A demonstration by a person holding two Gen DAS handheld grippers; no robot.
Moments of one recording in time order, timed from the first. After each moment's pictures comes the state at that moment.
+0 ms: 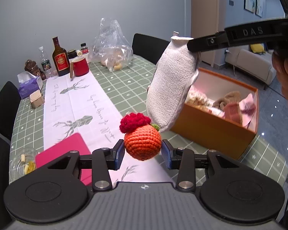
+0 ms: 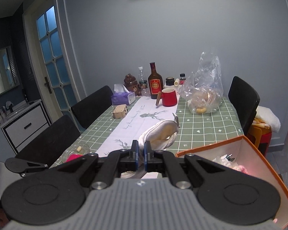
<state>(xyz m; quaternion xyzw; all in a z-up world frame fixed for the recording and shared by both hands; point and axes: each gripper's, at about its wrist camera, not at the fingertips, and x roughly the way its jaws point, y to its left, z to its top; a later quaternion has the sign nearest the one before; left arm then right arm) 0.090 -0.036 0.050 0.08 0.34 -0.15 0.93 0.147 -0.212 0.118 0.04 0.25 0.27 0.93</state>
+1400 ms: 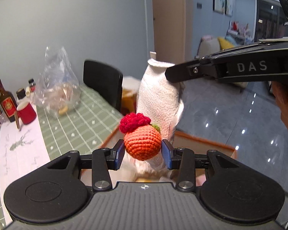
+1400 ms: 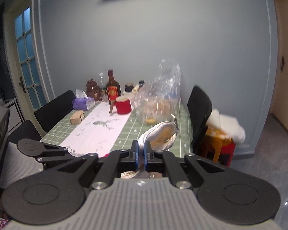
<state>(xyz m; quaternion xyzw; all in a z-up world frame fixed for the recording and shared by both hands) 0.225 -0.206 0.072 0.11 0.32 -0.24 0.91 0.238 -0.357 0.141 0.01 0.27 0.21 0.94</state>
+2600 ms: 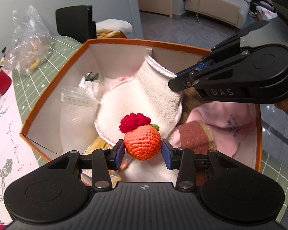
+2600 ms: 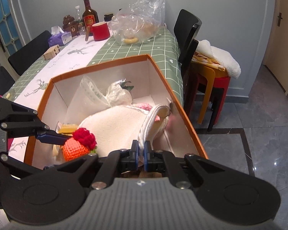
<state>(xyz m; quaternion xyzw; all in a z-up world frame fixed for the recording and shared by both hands) 0.222 -0.252 -0.035 0.21 0.46 -0.25 0.83 0.252 -0.374 -0.018 -0.03 0.43 0.17 0.89</state>
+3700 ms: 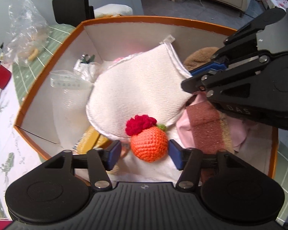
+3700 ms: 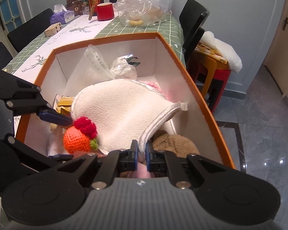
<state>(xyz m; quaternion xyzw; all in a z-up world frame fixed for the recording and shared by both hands) 0.220 -0.260 -0.053 0.25 0.49 -0.22 0.81 0.238 -0.361 -0.034 -0.08 0.45 0.16 0.87</state>
